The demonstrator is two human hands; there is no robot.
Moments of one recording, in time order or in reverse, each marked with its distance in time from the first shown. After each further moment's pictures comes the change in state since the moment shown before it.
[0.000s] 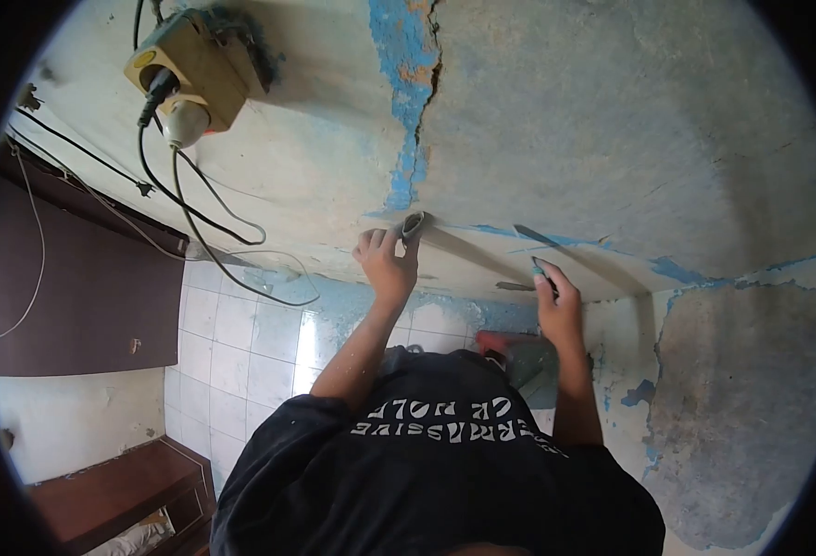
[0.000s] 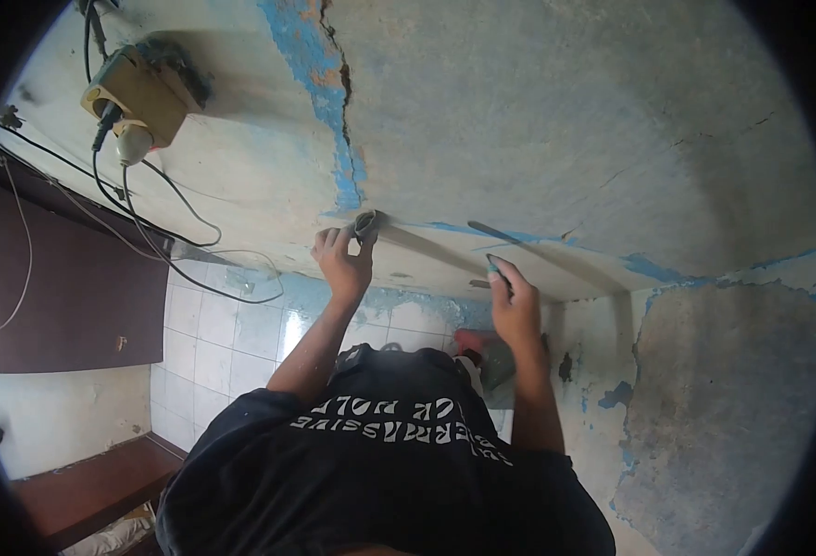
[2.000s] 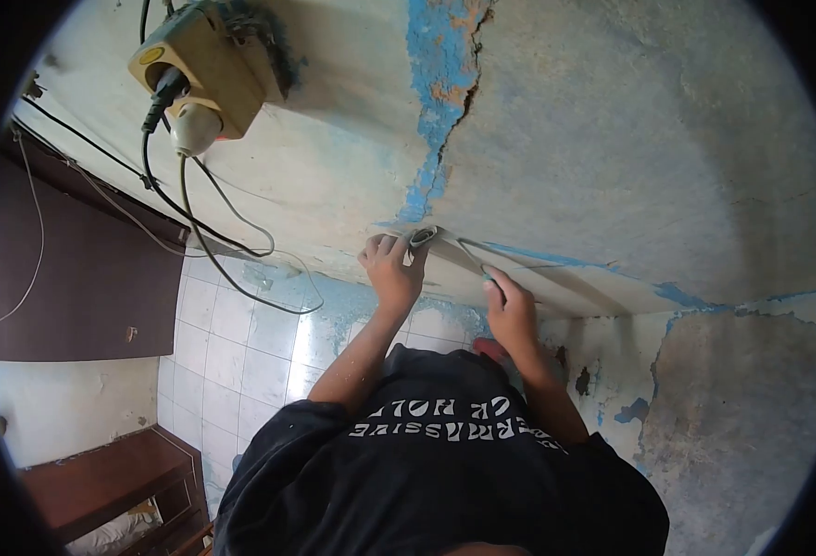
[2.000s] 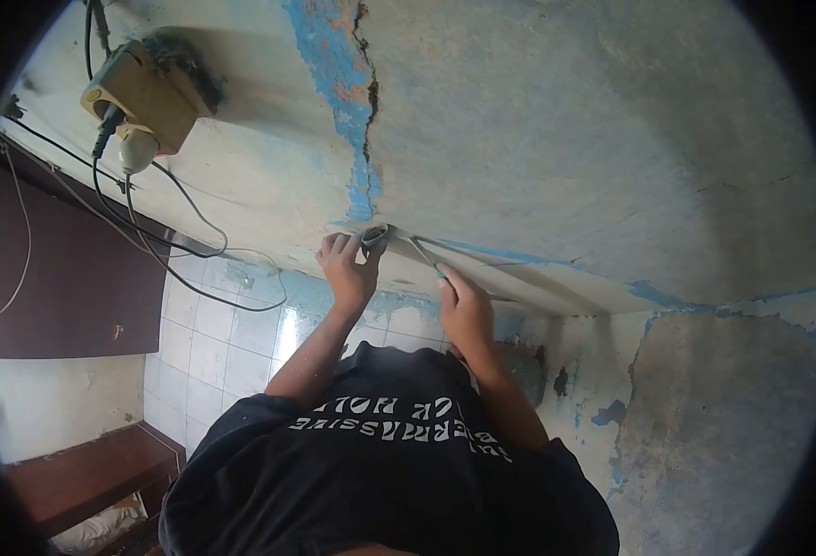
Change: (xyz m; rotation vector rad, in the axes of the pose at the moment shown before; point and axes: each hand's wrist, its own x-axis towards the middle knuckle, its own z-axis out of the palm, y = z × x) left_hand 0.008 -0.001 -0.003 0.002 -0.064 -0.026; right_hand 0.008 -0.001 0.067 -0.120 -0.072 -0.136
